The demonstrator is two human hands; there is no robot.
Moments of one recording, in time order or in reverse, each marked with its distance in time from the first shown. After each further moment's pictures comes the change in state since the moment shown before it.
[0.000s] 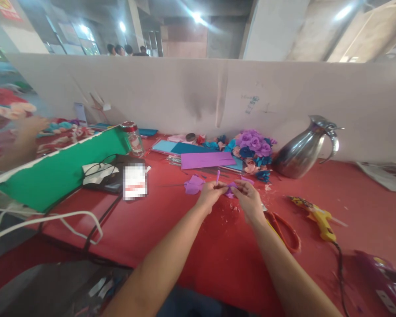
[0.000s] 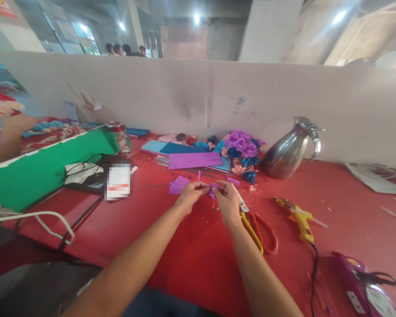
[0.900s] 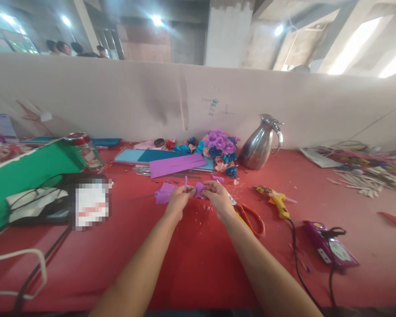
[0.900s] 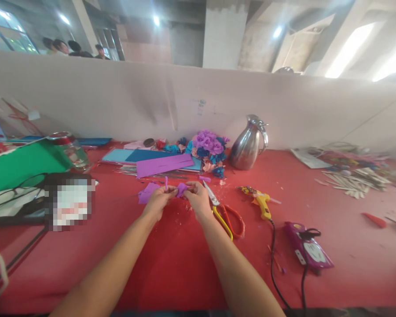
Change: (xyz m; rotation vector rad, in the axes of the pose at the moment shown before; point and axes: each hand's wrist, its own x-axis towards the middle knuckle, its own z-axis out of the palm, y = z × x) left_hand 0.010 0.005 -0.007 0.150 0.048 -0.008; right_hand 0.002 -0.022 0.007 0.114 -0.037 0.194
